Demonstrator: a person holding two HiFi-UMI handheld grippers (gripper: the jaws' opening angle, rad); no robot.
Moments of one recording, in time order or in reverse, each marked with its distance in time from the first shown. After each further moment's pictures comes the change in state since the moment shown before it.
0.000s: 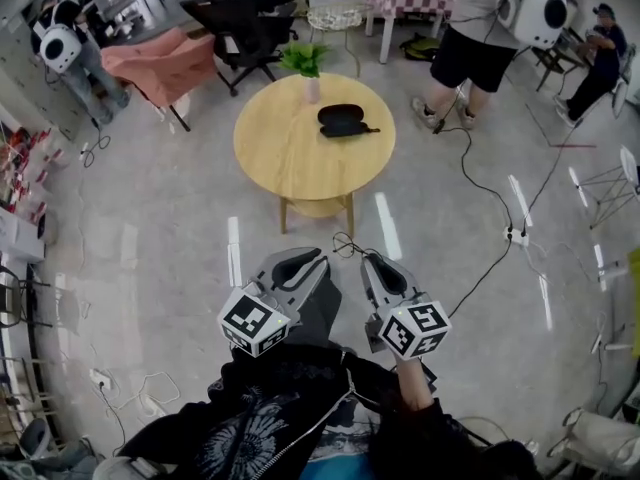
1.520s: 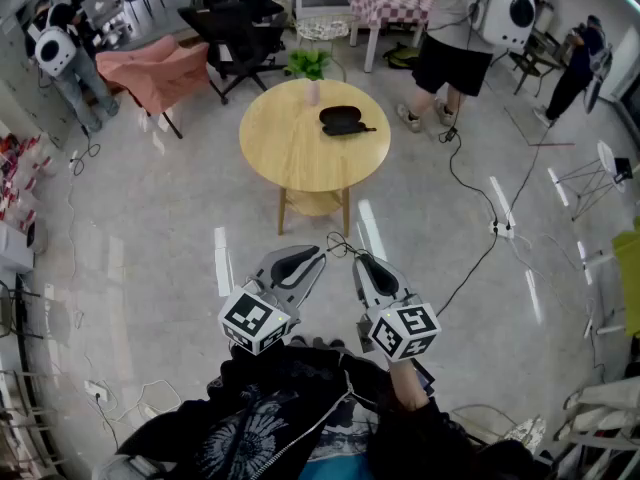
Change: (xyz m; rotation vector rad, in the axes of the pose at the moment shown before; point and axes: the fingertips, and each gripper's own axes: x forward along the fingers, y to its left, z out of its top) left arm -0.093 -0.015 0.013 0.037 -0.056 -0.046; right arm -0.022 0.103 -0.017 -0.080 -0.048 -0.075
